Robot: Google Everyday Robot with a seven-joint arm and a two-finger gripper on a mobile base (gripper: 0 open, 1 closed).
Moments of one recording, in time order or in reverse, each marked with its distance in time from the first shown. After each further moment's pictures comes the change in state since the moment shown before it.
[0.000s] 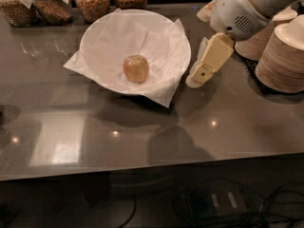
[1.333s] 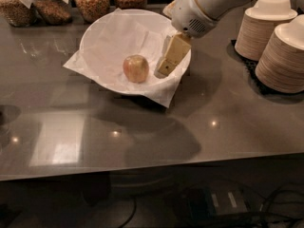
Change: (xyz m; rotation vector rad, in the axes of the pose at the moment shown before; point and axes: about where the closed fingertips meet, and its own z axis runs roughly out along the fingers) arm -0.049 -0.036 0.070 0.009 -0.076 -0.106
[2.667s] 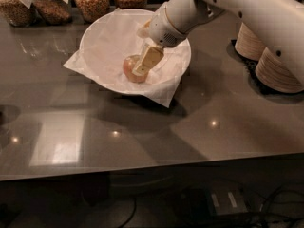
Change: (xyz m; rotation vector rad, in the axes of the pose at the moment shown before) arm -0.012 -0.020 0.086 -0.065 -0.087 -0.061
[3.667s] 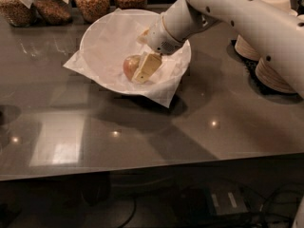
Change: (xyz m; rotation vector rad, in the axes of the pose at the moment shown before) arm 0.013 0.005 0.024 -0.041 -0.003 0.030
